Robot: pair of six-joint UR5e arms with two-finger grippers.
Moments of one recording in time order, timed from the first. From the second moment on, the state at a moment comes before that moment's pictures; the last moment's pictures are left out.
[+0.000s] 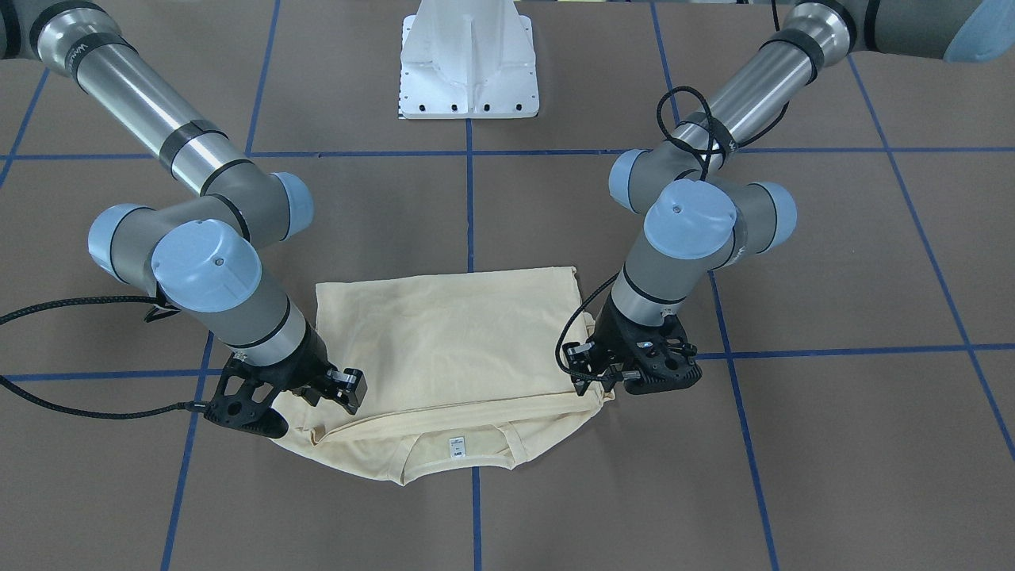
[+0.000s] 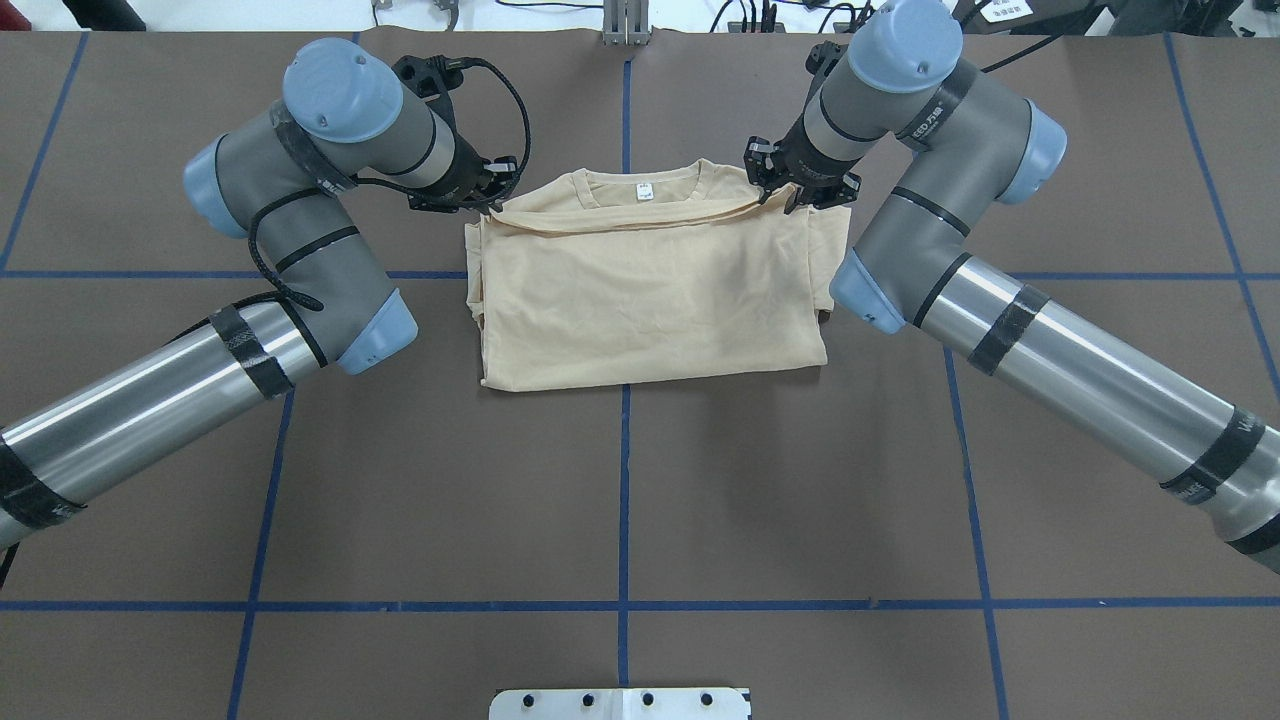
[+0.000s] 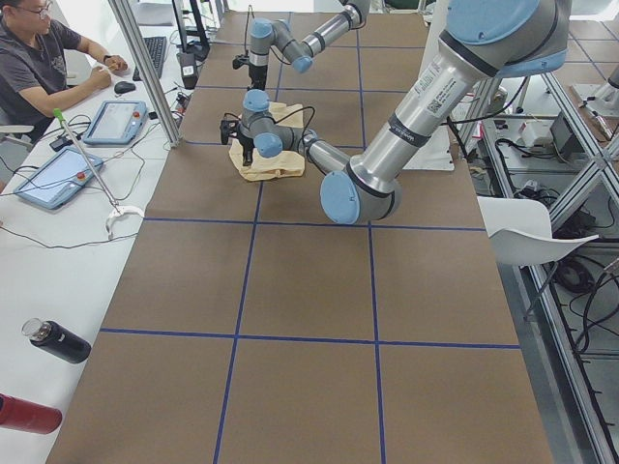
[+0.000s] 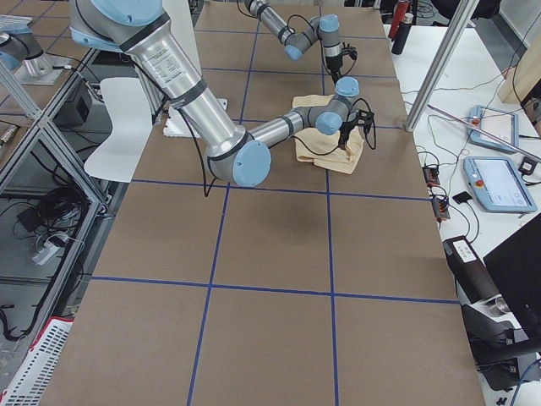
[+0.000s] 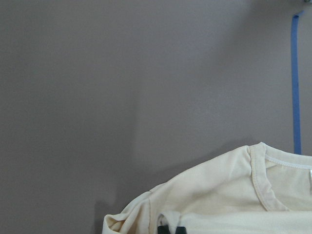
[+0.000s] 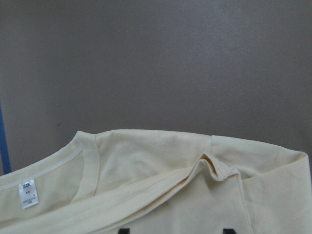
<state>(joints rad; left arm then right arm) -0.79 -2.33 -1.24 -2.13 -1.92 -1.29 0.84 -0.83 1.21 -1.11 2.05 1.32</state>
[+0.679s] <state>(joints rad) -0.80 -2.25 -1.39 -2.07 -1.92 -1.29 0.78 -1.08 1.56 -1.12 2.07 1.33</state>
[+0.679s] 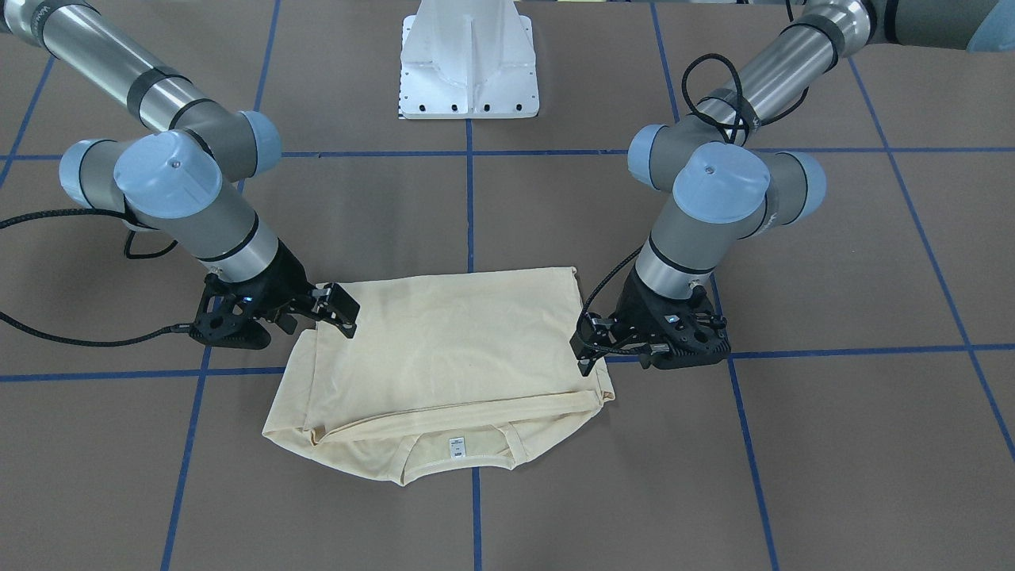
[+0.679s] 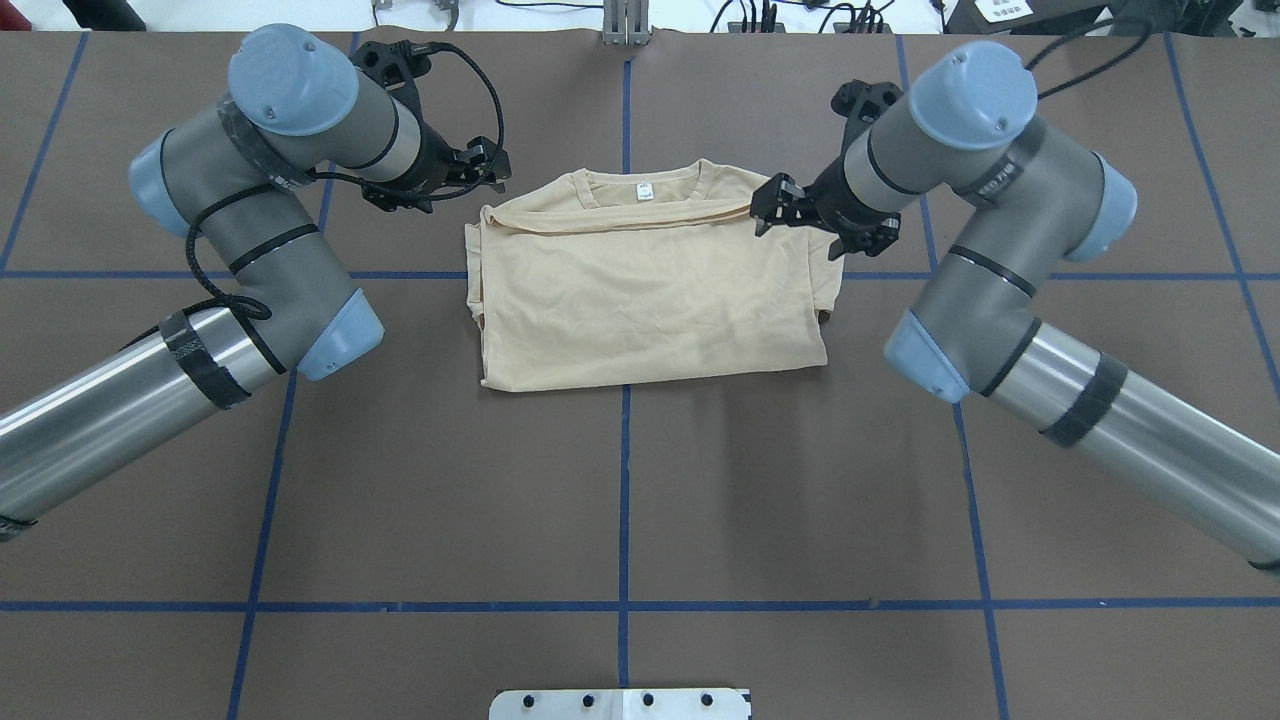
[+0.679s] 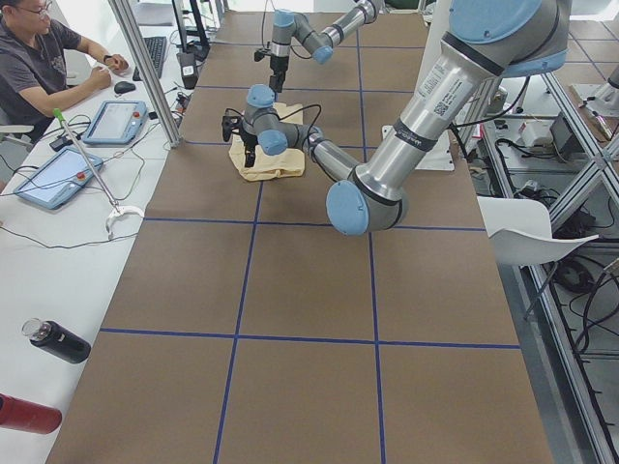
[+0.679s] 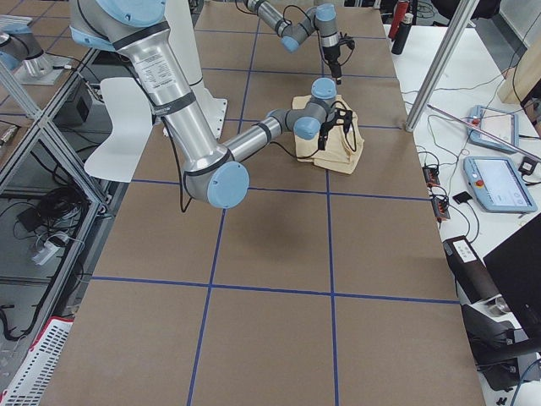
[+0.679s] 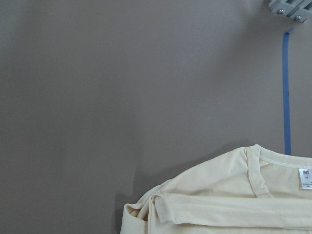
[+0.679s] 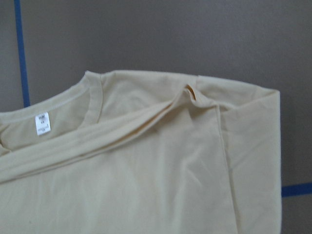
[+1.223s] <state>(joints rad) -0.80 -2.24 -1.45 -2.02 -1.90 -1.29 0.66 -1.18 1.62 -1.12 2.02 1.43</state>
